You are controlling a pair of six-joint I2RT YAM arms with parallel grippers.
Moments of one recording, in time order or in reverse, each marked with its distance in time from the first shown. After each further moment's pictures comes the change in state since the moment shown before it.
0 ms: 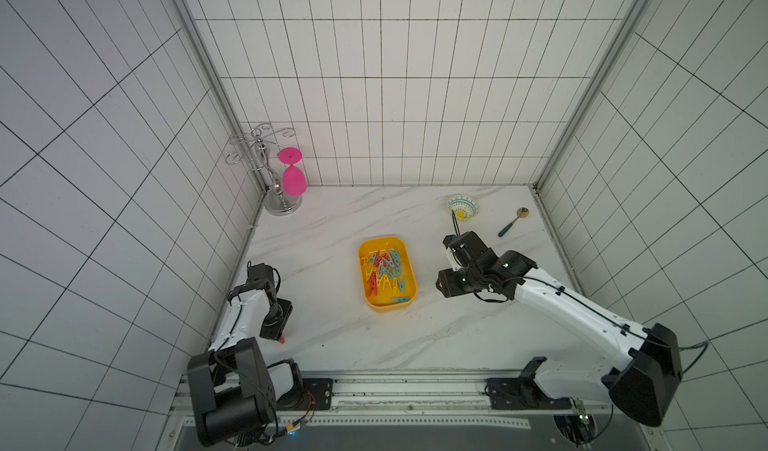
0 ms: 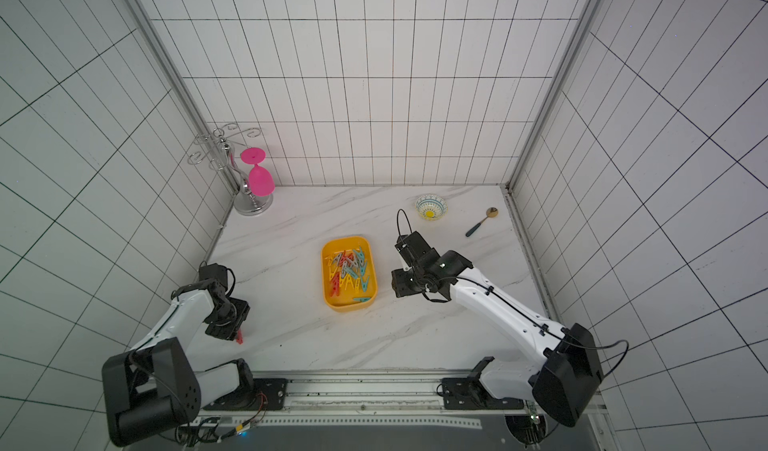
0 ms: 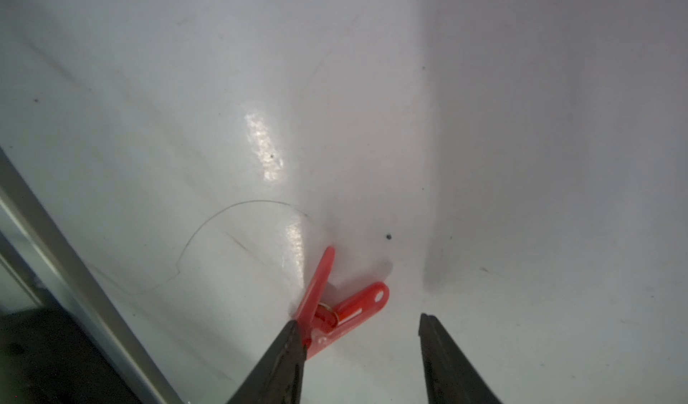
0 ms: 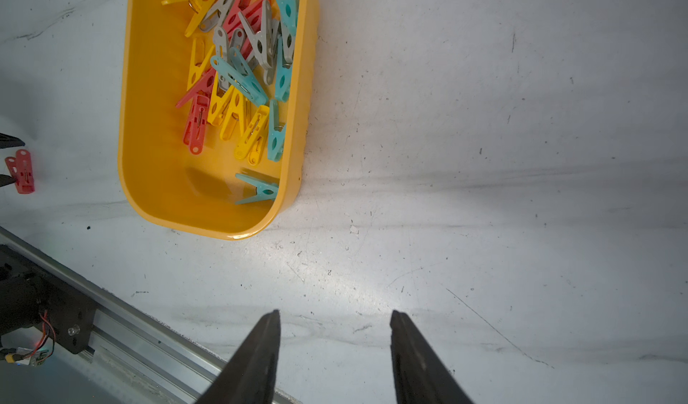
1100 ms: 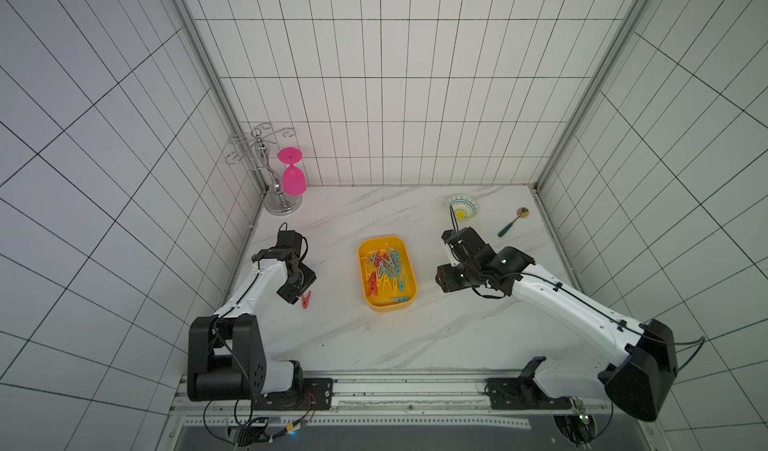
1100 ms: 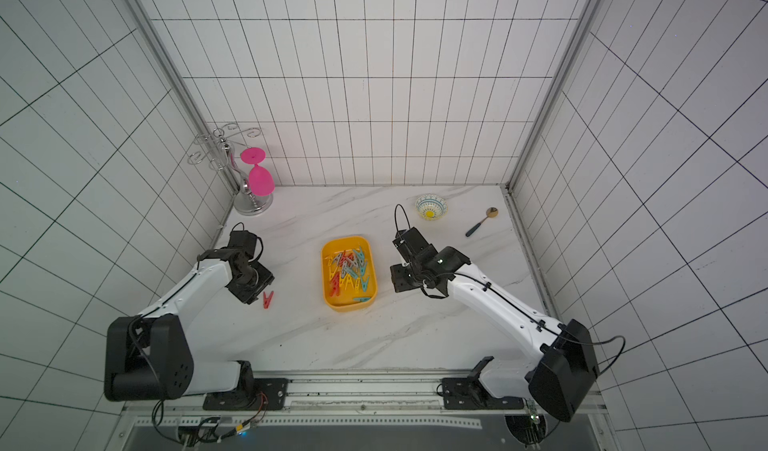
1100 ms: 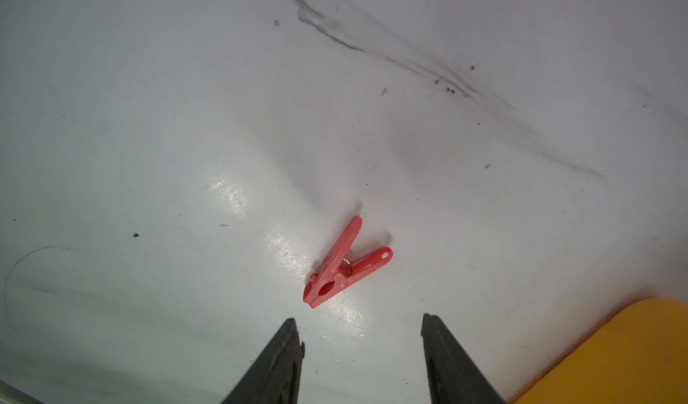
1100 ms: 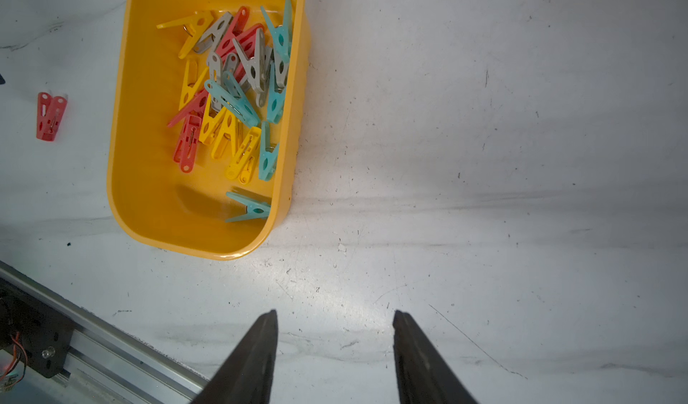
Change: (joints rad) left arm -0.294 0.167 0.283 0.003 0.017 0.114; right arm 0.000 0.035 0.047 0.011 0.053 -0.032
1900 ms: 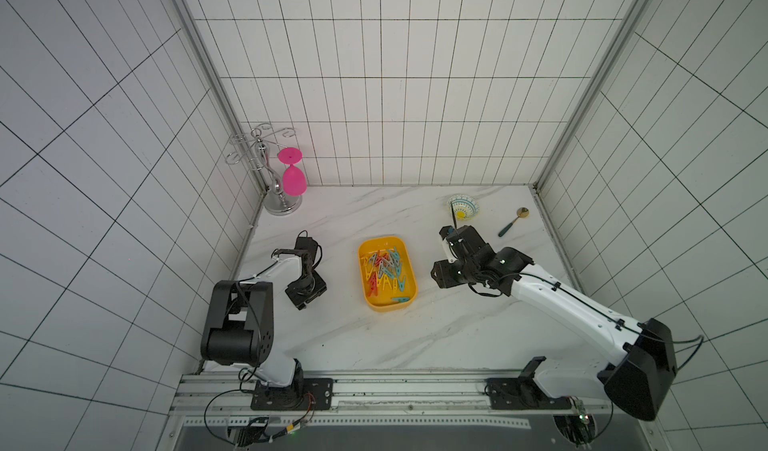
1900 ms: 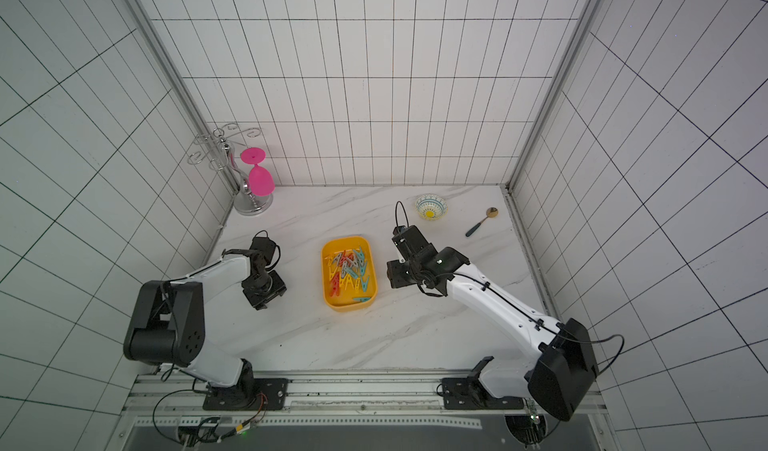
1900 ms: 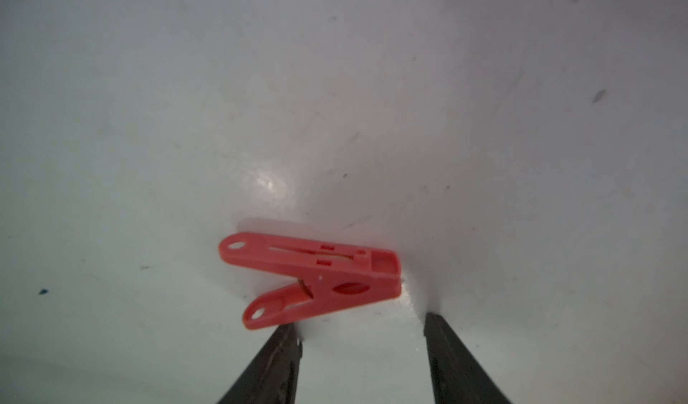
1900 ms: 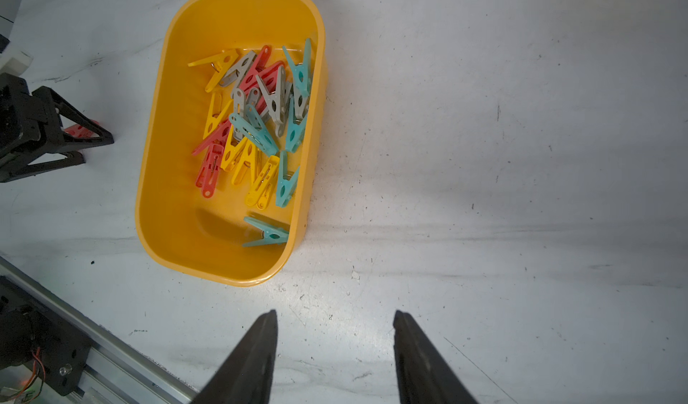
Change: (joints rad) left arm -0.090 0.195 -0.033 0.081 -0.021 0.102; right arm -0.013 -0.006 -0.021 0.087 -0.013 0.000
